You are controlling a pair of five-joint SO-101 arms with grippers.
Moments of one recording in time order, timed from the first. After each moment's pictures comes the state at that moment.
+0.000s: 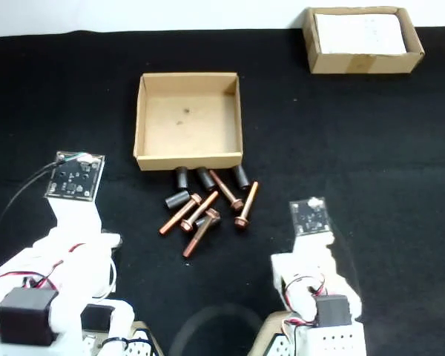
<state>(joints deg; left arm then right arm) -2.4 -71.7 37.4 98.6 1.2 -12.1 -101.6 95.7 66.9 5.3</state>
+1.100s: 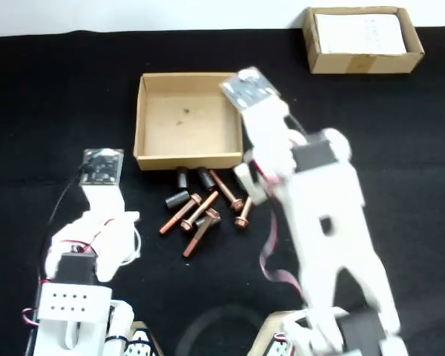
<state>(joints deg) -3.3 -71.5 76.5 54.5 11.6 -26.0 -9.8 2.9 85.2 15.6</state>
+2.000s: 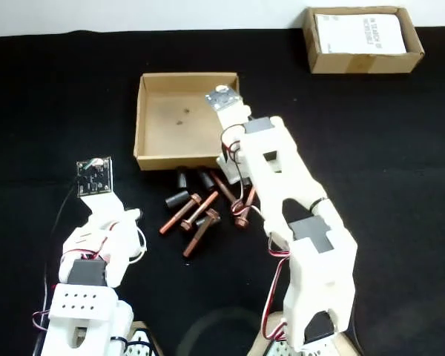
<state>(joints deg) -3.7 -71.5 87.2 37.7 13.8 -24.9 26.2 -3.5 61.1 15.6</state>
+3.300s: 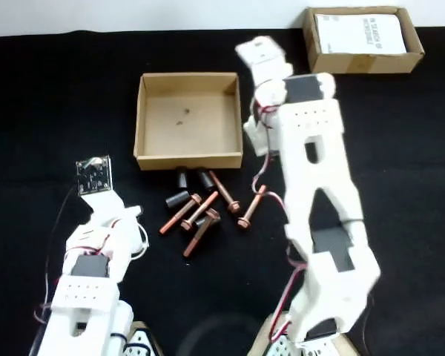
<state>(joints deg) -3.7 -62.1 87.5 29.1 18.2 -17.4 12.7 -30.1 97.1 13.3</state>
